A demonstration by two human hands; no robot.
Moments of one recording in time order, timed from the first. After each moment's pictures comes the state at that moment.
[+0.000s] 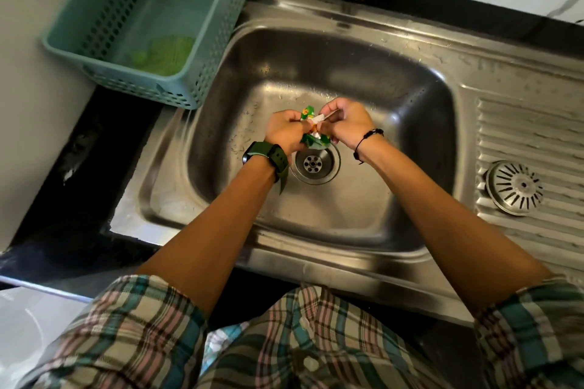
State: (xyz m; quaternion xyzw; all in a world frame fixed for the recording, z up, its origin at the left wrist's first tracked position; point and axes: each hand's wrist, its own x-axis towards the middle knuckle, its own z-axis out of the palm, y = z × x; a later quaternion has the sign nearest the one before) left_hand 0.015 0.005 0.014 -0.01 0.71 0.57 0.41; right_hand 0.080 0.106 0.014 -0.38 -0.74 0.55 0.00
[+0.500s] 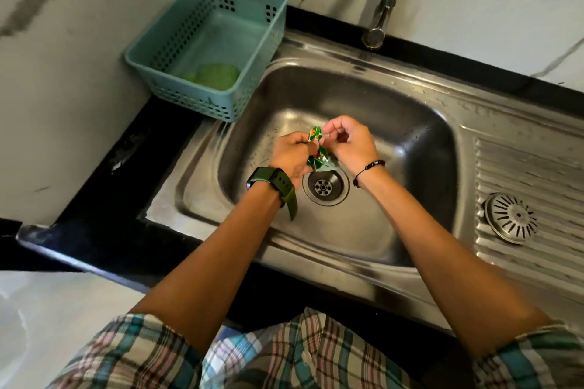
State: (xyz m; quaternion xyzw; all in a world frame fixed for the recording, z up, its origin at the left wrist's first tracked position) left_hand 0.028 -0.044 0.057 -0.05 0.64 0.66 0.39; right_hand 0.081 0.054 0.053 -0.28 -0.80 0.52 0.12
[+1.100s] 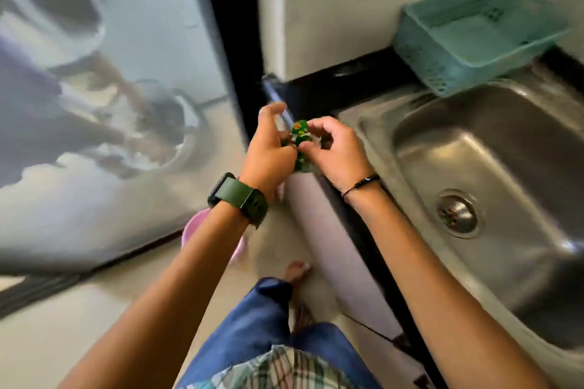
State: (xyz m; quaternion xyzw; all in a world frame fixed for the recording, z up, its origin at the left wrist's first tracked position) left_hand 0.145 -0.312 0.091 -0.15 0.71 0.69 0.00; right_hand 0.117 -0.204 0.084 0.09 -0.86 0.51 -0.05
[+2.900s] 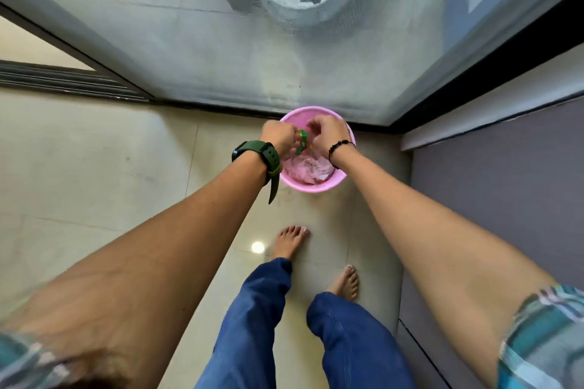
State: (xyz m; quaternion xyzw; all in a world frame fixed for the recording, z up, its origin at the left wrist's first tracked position) left_hand 0.222 -0.550 -0.254 -0.62 0.45 0.64 0.07; right_hand 0.151 -0.497 -0.337 0.27 -0.86 0.20 -0.38
